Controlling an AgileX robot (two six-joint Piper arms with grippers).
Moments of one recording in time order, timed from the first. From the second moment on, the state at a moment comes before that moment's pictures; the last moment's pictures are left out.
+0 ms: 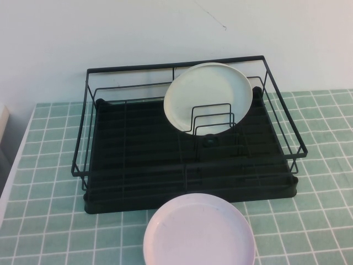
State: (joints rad) right arm -0.10 -0.01 0.01 -0.01 0.45 0.00; left arm -0.26 0.03 -0.24 -0.07 0.36 0.13
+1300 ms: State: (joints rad) right arm -0.10 -0.01 0.01 -0.01 0.45 0.00; left arm -0.02 -0.01 0.02 -0.06 0.36 -0.05
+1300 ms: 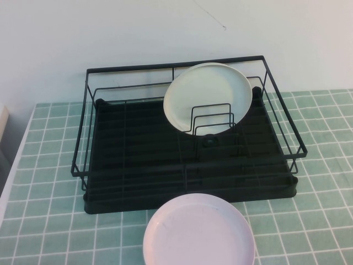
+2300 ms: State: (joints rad) right arm -0.10 -0.01 0.01 -0.01 0.45 0.00; left arm -0.02 -0.01 0.02 -0.04 0.36 -0.06
